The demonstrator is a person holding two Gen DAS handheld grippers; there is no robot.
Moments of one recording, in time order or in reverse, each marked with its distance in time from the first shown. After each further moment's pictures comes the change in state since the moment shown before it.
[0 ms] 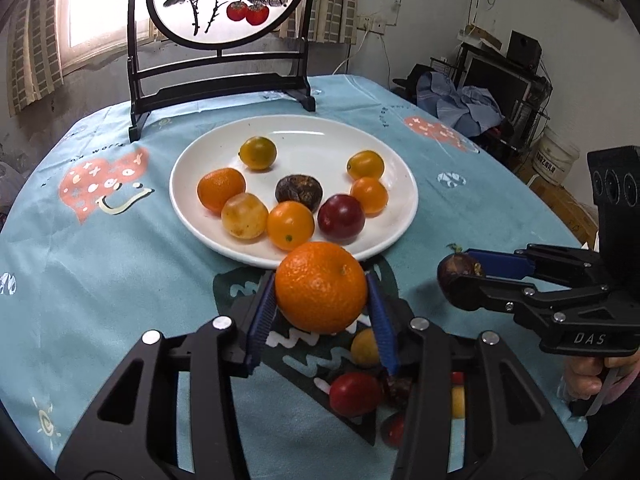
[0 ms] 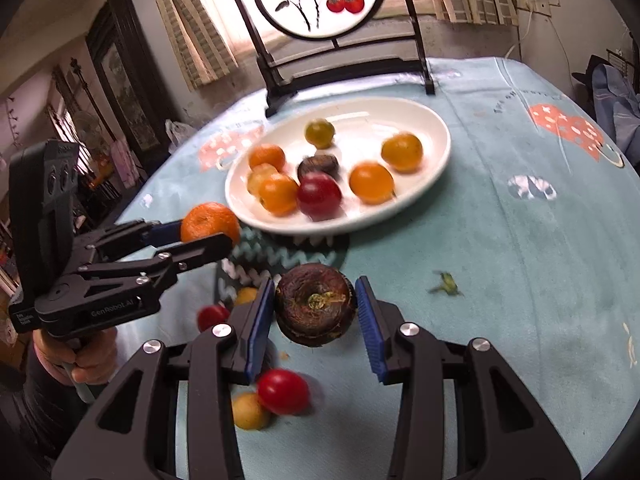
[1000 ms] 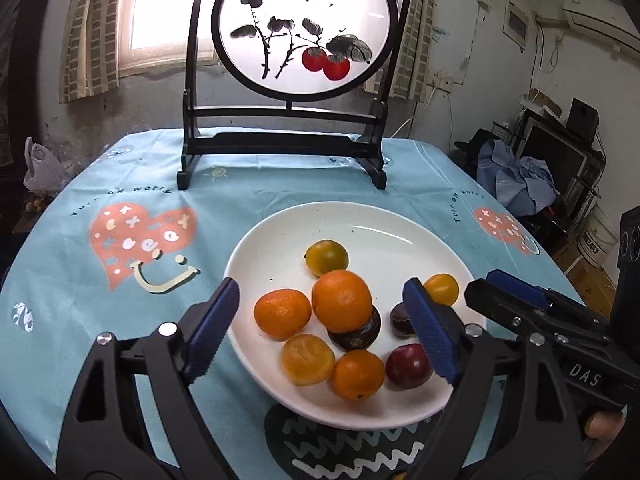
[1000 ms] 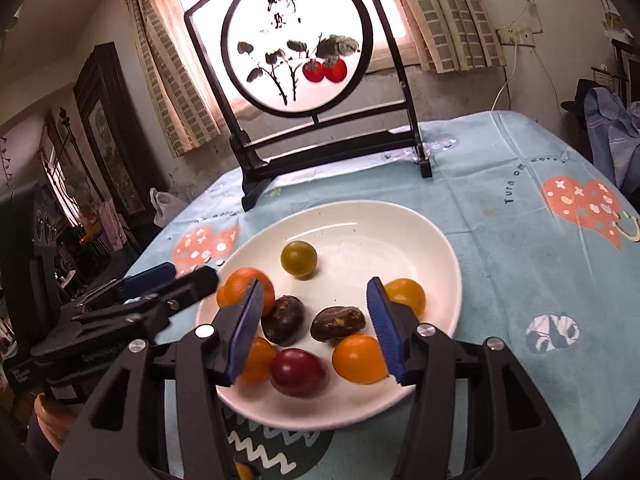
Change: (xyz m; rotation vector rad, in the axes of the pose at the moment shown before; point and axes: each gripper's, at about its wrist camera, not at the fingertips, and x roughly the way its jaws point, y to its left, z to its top) left arm 0.018 0.038 0.072 -0.164 -0.149 0.172; right arm 0.038 -0.018 0.078 0.036 -0.174 -0.055
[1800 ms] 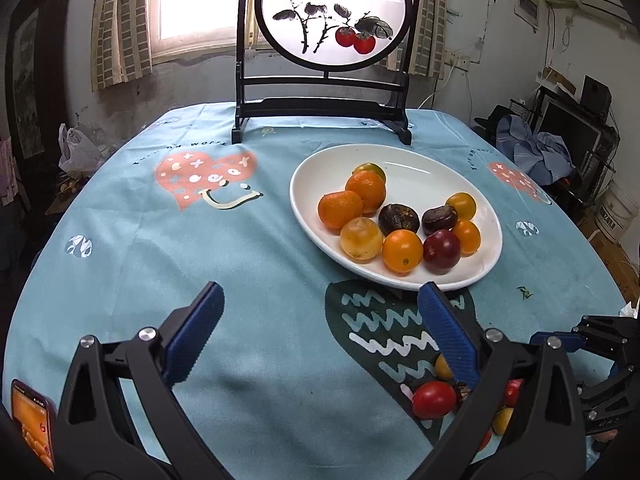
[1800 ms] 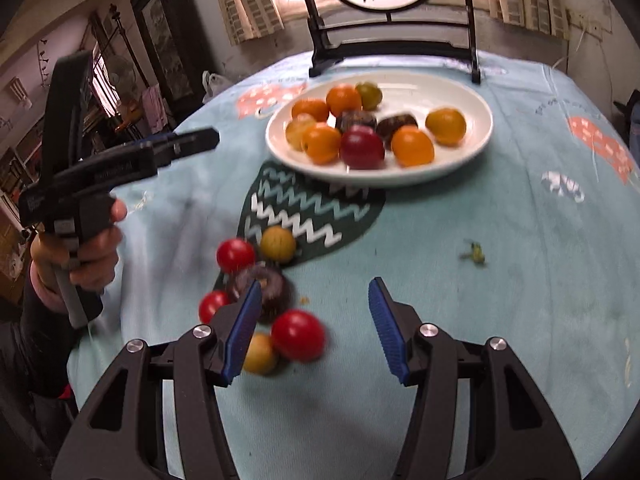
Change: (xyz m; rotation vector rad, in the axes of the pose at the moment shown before) left arm -0.060 0.023 -0.070 0.019 0.061 0.101; right arm -0.056 0.021 -0.103 -0.187 0.367 0.145
